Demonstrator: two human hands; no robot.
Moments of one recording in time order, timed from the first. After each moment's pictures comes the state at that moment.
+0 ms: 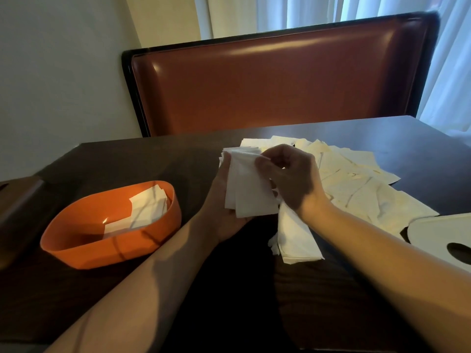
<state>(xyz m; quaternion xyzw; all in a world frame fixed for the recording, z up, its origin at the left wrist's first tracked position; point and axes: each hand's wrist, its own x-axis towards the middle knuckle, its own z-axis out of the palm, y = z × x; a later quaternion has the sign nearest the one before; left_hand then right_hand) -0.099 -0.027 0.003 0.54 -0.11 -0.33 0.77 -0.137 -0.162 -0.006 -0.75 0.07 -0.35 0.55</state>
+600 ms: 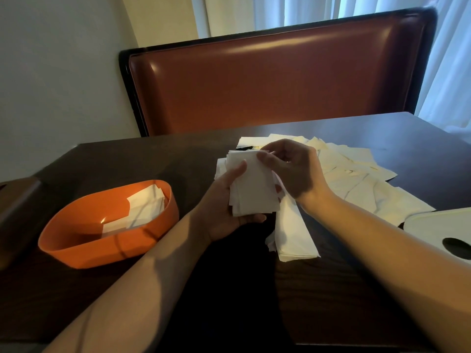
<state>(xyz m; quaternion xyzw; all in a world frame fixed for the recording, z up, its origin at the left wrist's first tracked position) -0.086 -0.026 -0.006 0.50 -0.13 -0.43 0.74 -0.131 -0.181 -0.006 -0.78 0.06 -0.37 0.50</state>
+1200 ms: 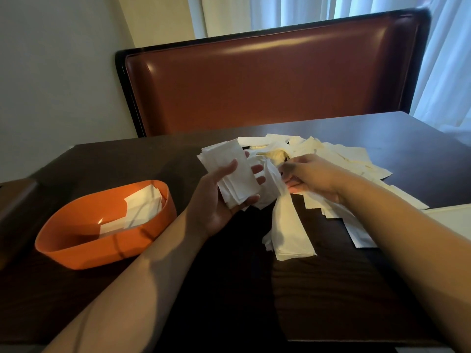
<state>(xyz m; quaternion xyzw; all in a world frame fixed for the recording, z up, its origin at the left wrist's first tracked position) -0.081 -0.023 -0.009 0.48 -0.15 -0.34 0.80 -0.142 -0.228 0.000 -0.81 0.19 -0.03 0.56</state>
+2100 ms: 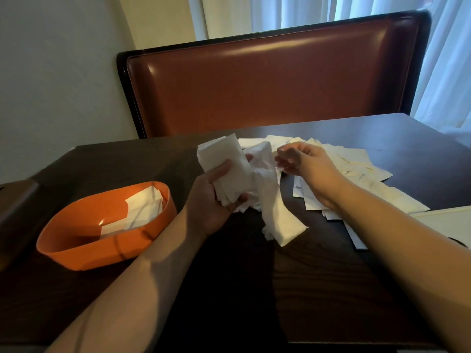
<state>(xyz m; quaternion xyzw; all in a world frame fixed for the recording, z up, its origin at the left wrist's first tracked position) -0.081 -0.023 -0.008 0.51 -0.15 -0.25 0.81 -0.138 -0.218 -0.004 -0.71 0.12 -0.20 0.66</state>
